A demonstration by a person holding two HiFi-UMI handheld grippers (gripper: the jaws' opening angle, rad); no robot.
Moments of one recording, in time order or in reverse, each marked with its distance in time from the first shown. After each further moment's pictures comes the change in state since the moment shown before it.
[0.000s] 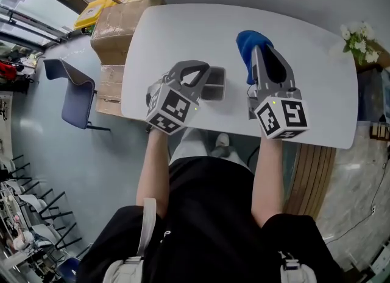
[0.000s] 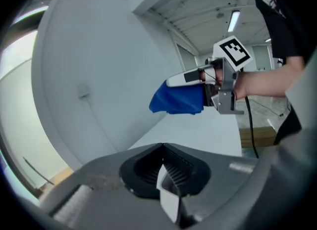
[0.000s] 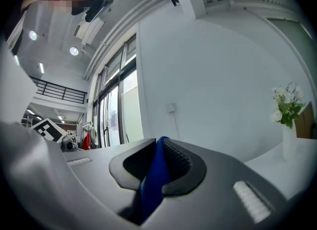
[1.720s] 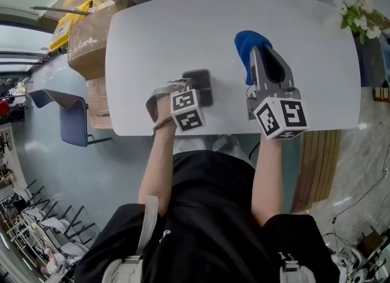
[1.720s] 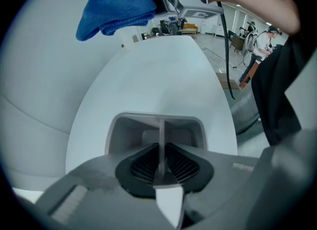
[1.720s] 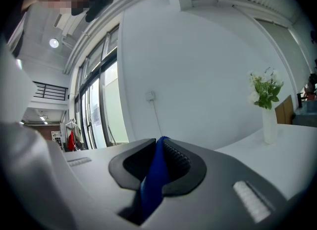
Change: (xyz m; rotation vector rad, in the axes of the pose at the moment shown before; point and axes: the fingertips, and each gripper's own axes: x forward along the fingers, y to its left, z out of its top) left arm 0.094 -0.086 -0.165 0.388 0.640 -0.472; right arm -0.005 -0.077 -0.058 0.068 0.089 -0.182
